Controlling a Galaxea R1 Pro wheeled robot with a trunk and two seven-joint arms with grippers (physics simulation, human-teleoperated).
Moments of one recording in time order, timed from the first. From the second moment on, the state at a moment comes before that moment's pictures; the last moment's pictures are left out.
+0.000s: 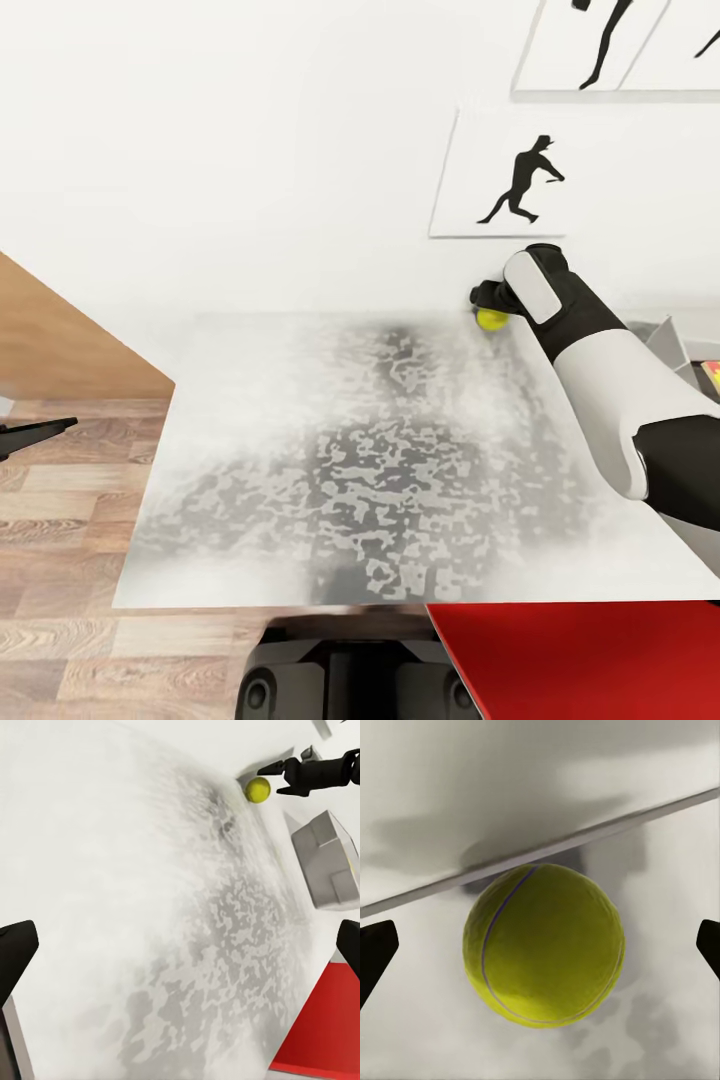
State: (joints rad) left arm -0.56 0.67 0.54 -1.31 0.26 0.91 -1.57; right arm -1.56 -0.07 0.28 -0.59 -0.74 0.79 -0.63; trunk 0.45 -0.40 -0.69
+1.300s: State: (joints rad) left arm -0.56 0.68 0.54 -1.31 0.26 0.91 -1.57; right arm -1.56 -0.08 0.28 -0.60 -0.74 0.79 -0.63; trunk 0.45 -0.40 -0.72
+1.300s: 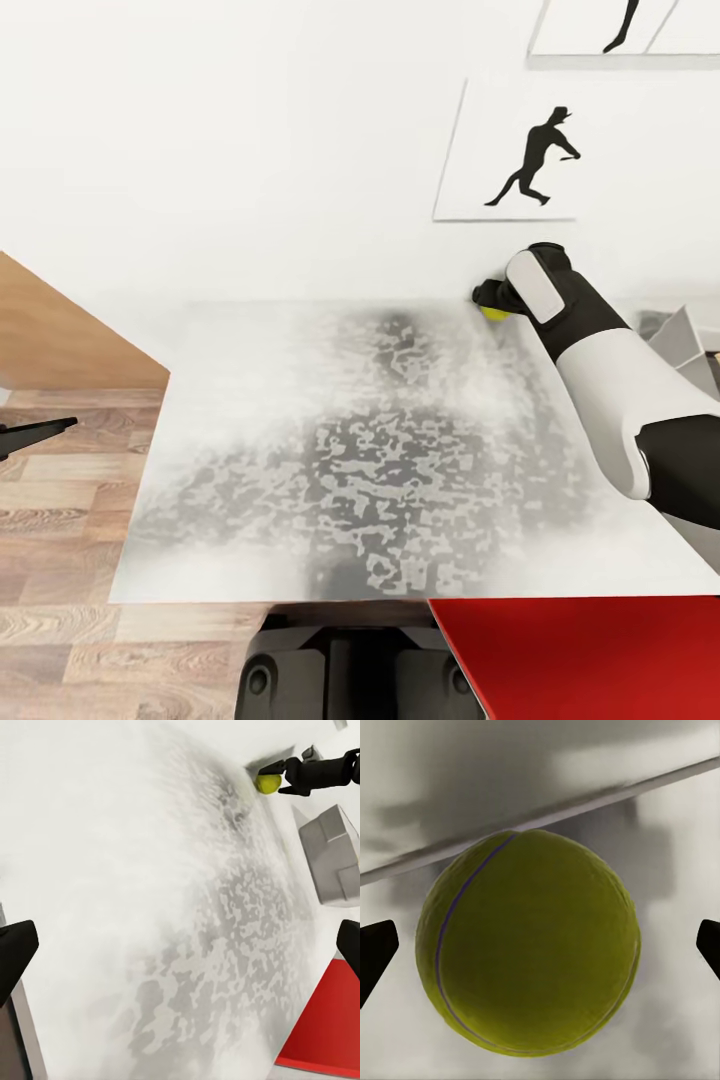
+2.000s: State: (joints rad) left arm -0.56 0.68 0.54 -1.31 0.26 0.91 -1.57; right arm -1.56 -0.08 0.28 -0.60 -0.74 0.80 -0.63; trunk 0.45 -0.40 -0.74
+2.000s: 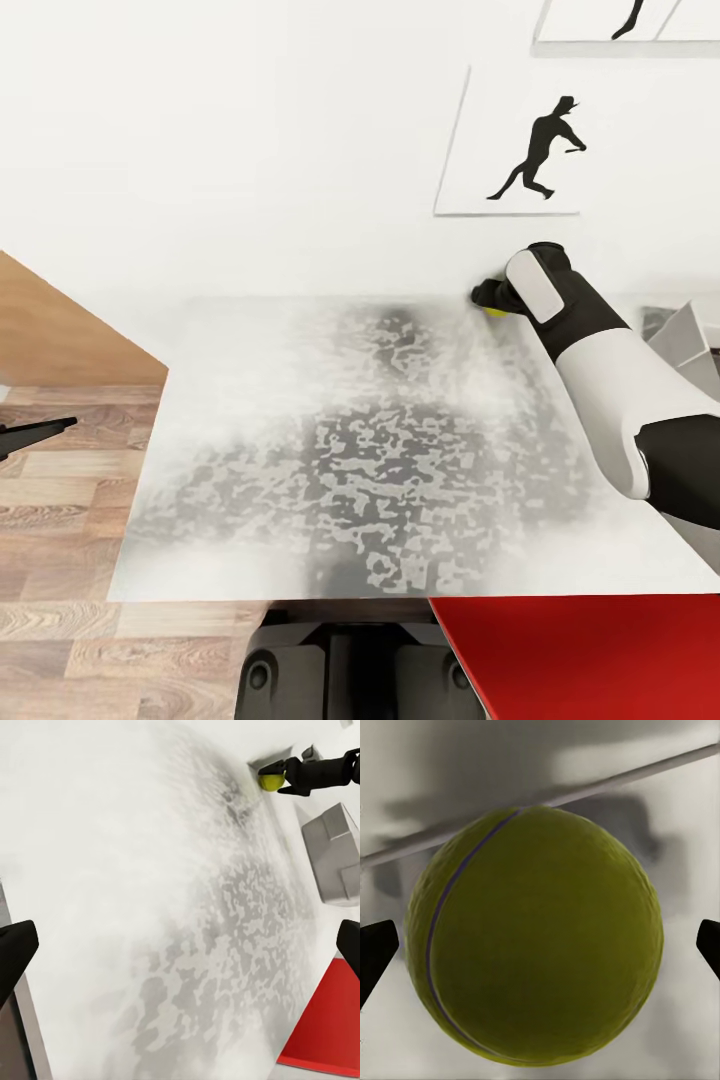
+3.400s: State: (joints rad) left arm -0.56 0.68 0.54 -1.34 0.26 0.91 -1.57; right arm -1.56 -0.08 0.28 -0.63 -0.74 0.80 -0.63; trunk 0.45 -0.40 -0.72
